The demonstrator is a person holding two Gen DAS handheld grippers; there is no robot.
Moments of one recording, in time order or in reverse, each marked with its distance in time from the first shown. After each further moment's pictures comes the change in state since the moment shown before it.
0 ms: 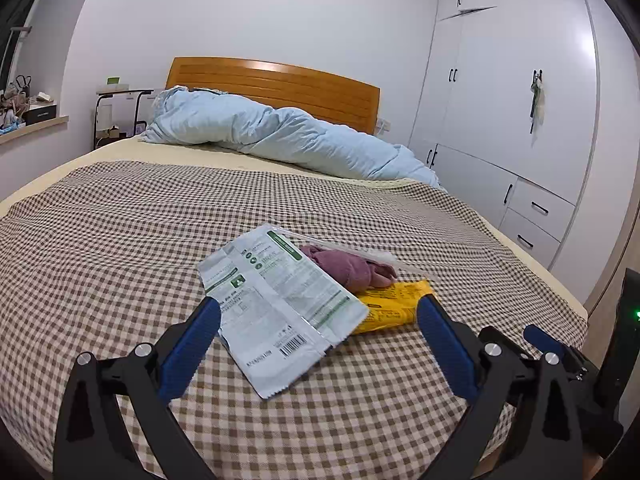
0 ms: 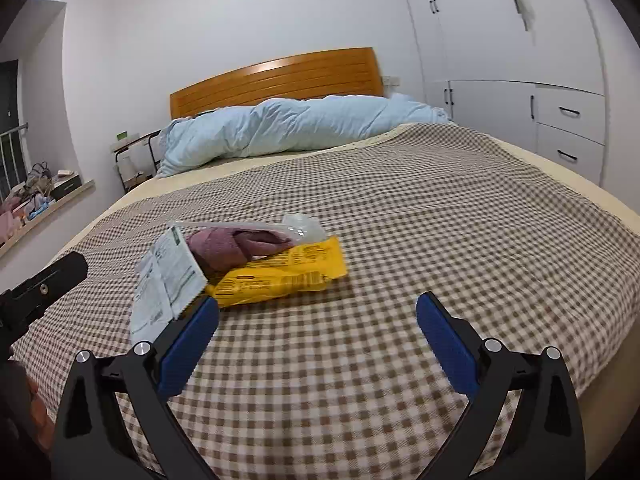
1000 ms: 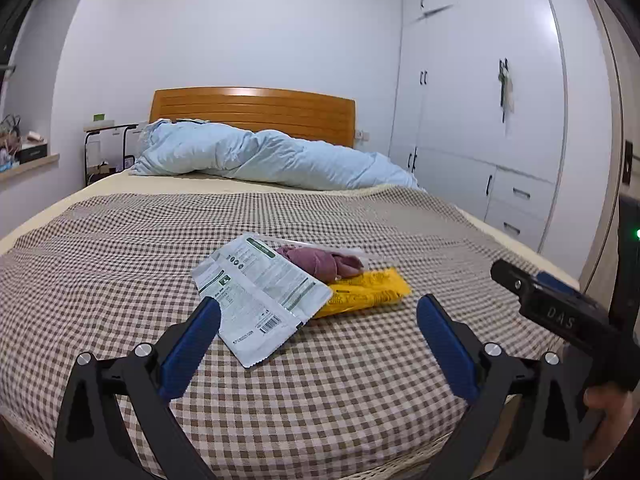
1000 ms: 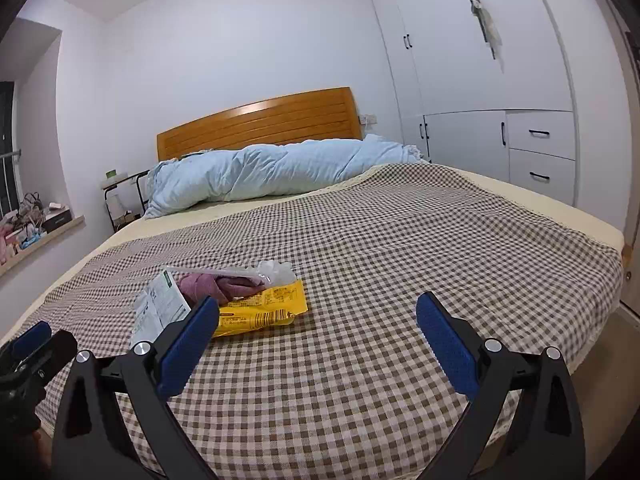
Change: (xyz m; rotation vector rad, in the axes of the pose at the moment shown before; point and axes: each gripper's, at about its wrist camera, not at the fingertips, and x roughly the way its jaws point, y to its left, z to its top) left arm -0.048 -0.040 -0.031 0.126 -0.071 -0.016; right arm -0.050 -0.030 0.004 0.036 -0.154 -0.065
